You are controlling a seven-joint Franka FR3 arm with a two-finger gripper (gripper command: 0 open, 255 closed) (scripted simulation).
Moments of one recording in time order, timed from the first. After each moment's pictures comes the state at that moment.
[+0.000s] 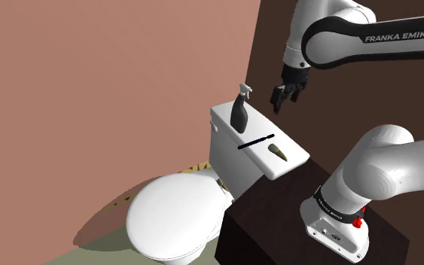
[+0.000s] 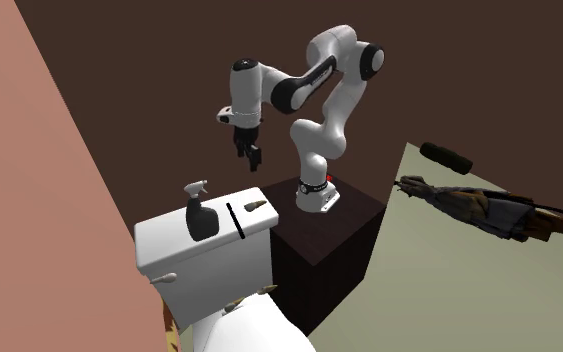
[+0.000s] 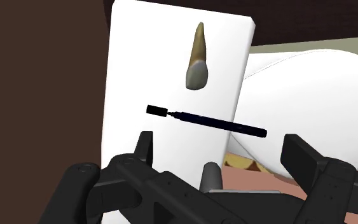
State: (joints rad) arm -0.02 -0.84 -0.07 -2.71 -0.19 1.86 0.11
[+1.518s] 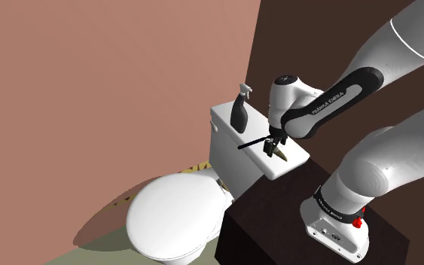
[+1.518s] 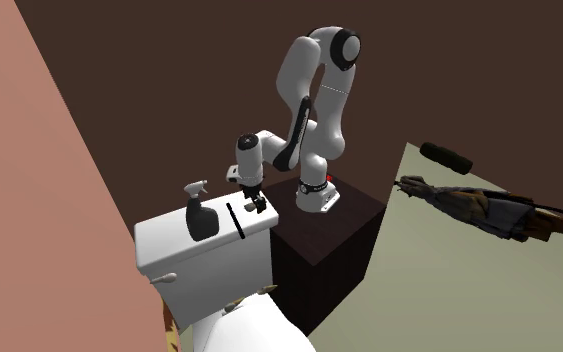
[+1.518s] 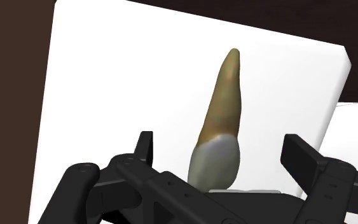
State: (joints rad) arm -0.12 -0.36 -0.10 -3.01 -0.42 2.54 0.20
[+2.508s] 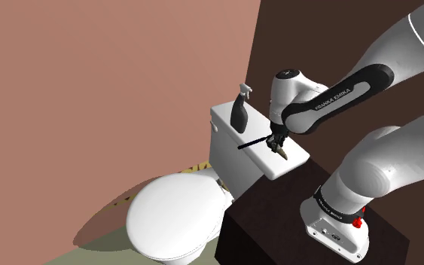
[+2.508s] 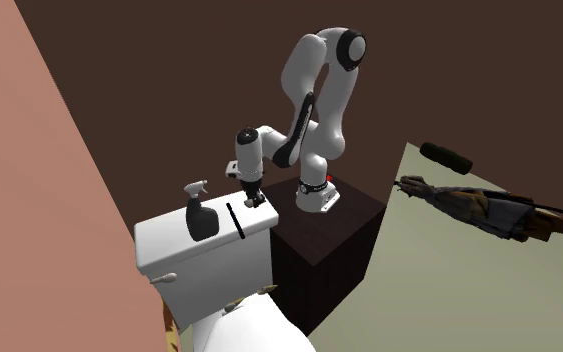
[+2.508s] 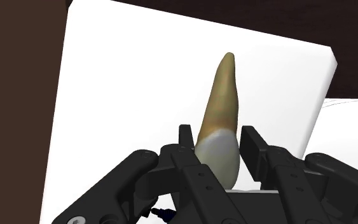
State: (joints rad) arm -0.10 -0.44 -0.10 -3.01 -0.39 2.46 0.17
